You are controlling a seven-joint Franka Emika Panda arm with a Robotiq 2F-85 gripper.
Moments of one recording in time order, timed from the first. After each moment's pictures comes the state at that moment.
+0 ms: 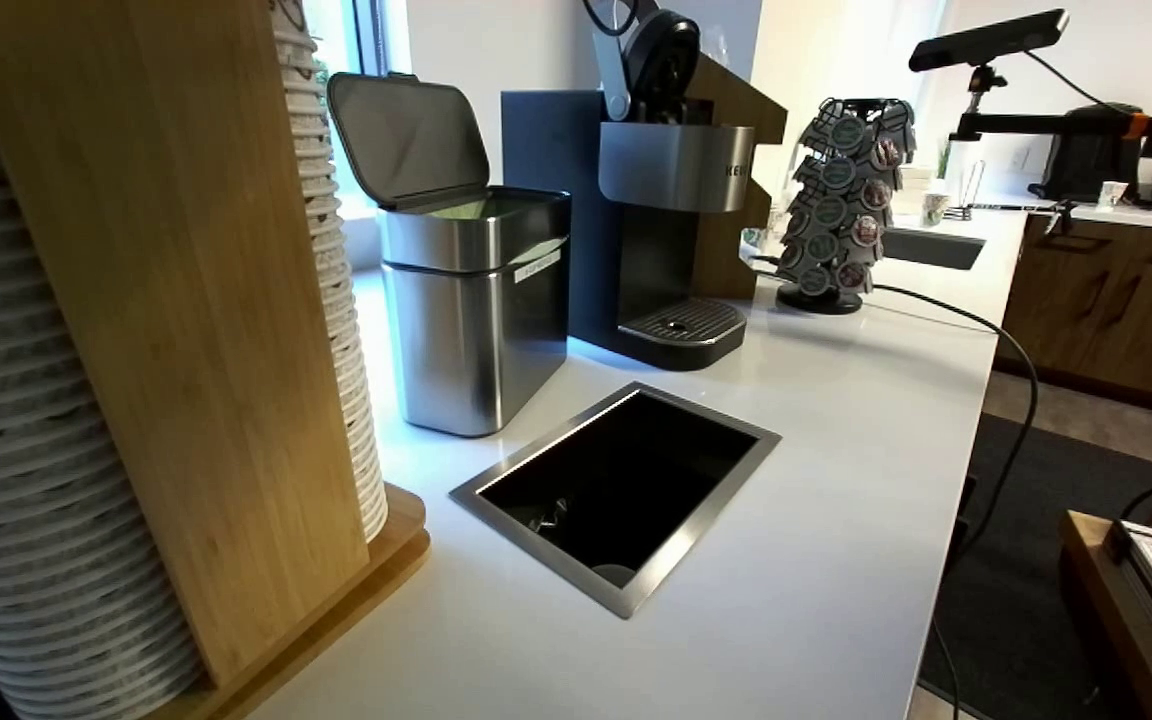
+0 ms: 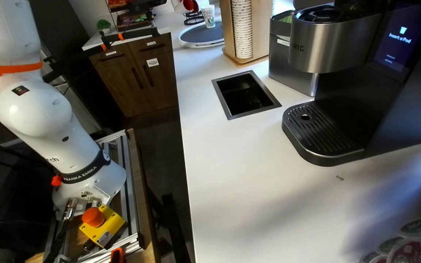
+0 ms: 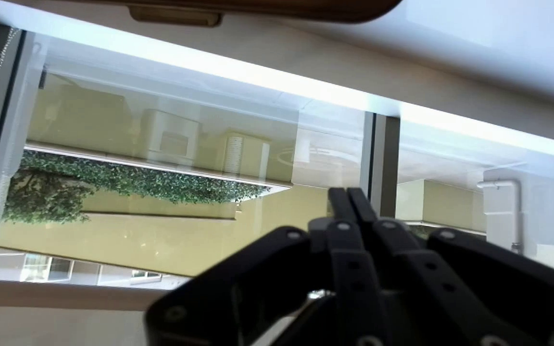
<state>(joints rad) 0.58 0.38 -0.53 -1.50 0.12 2.91 -0.08</state>
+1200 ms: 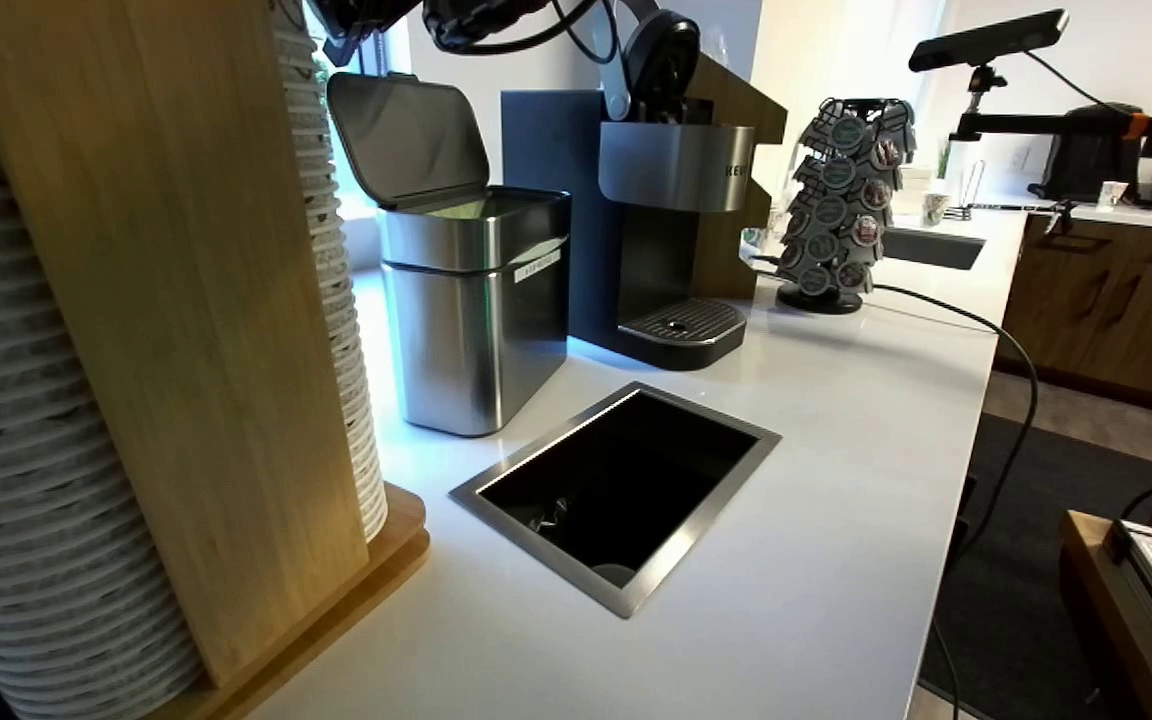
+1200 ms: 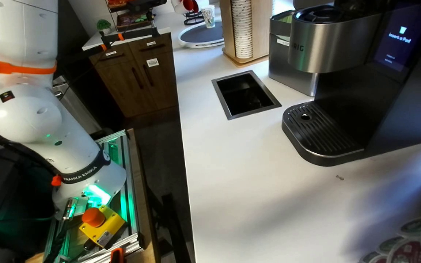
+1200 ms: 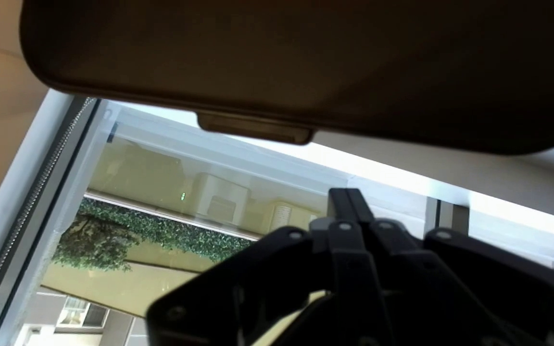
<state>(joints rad) 0.36 0.57 -0.37 -1.24 -0.18 2.69 0.16</state>
